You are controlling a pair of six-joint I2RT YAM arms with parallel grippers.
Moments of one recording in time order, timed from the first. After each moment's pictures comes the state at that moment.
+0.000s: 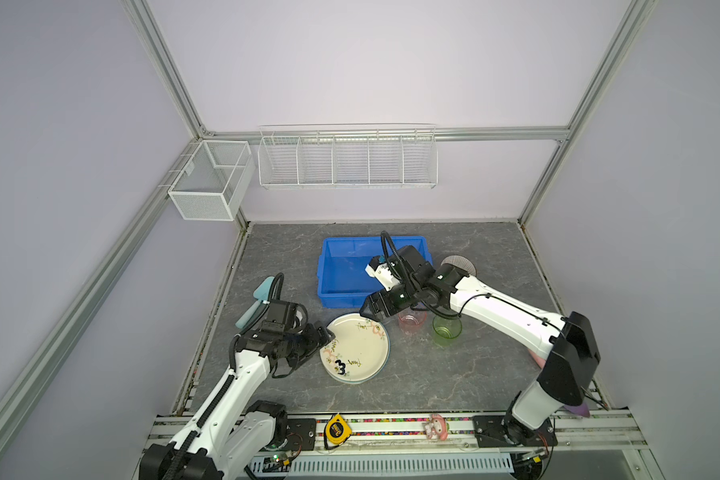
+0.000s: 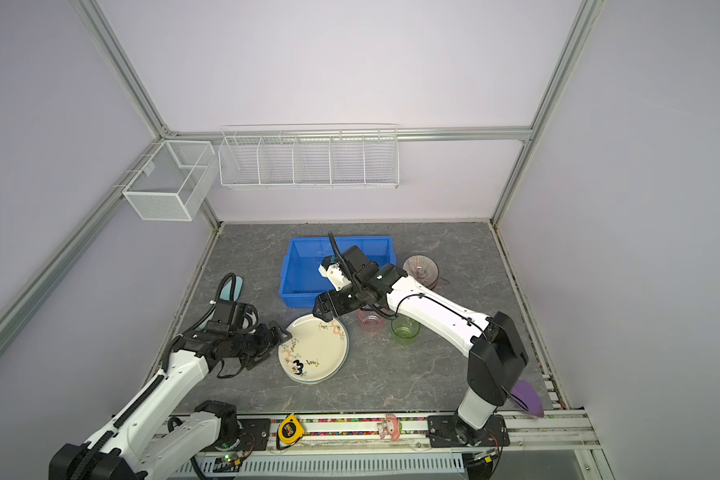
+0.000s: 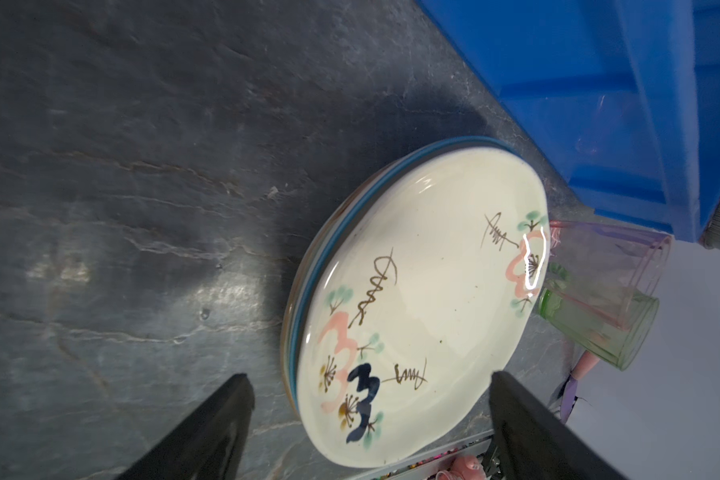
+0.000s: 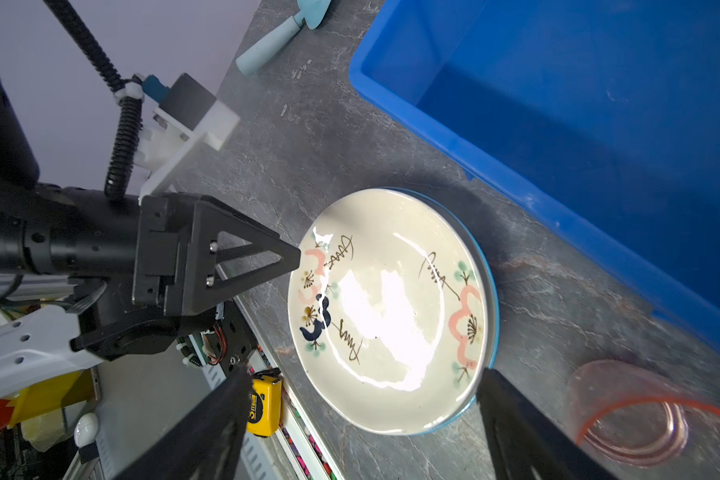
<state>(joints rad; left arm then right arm) -0.26 0.94 0.57 -0.72 0.39 -0.78 0.84 1.68 1.44 -0.69 -0.37 0.35</state>
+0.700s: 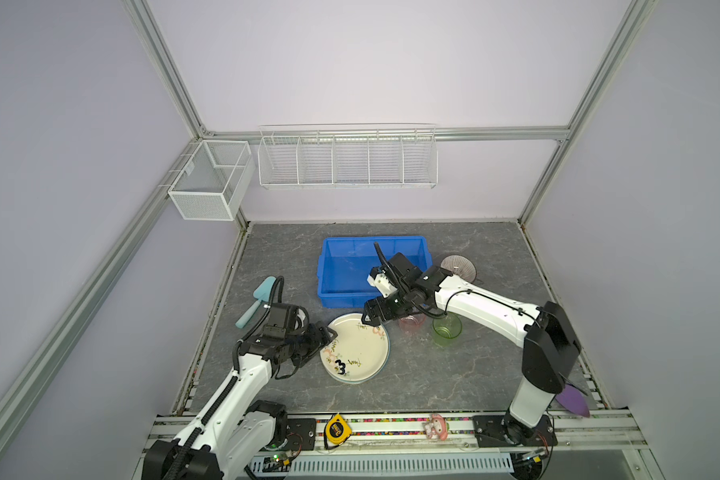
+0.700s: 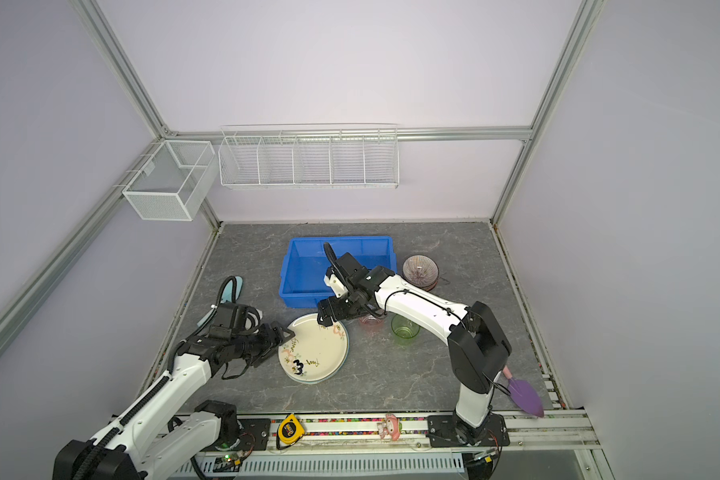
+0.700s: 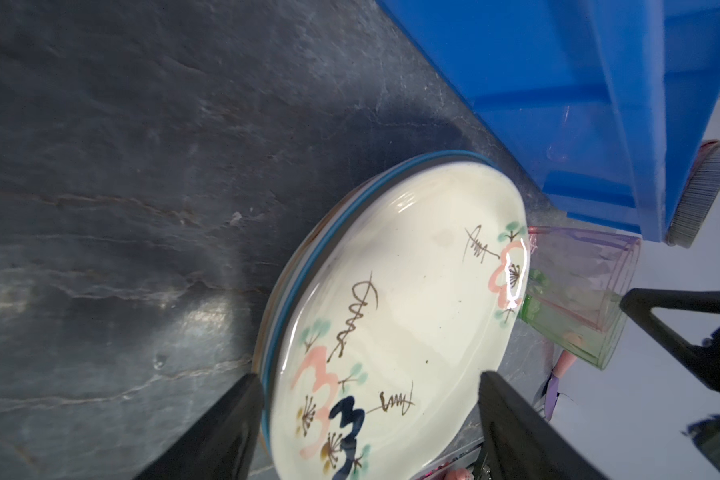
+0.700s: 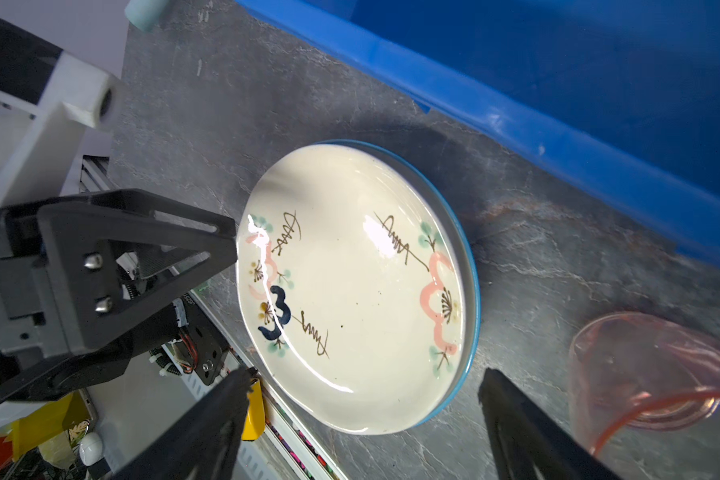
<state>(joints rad) -0.26 0.94 0.50 -0.57 0.44 -0.80 0.84 1.78 1.44 -0.76 -0.32 0.43</state>
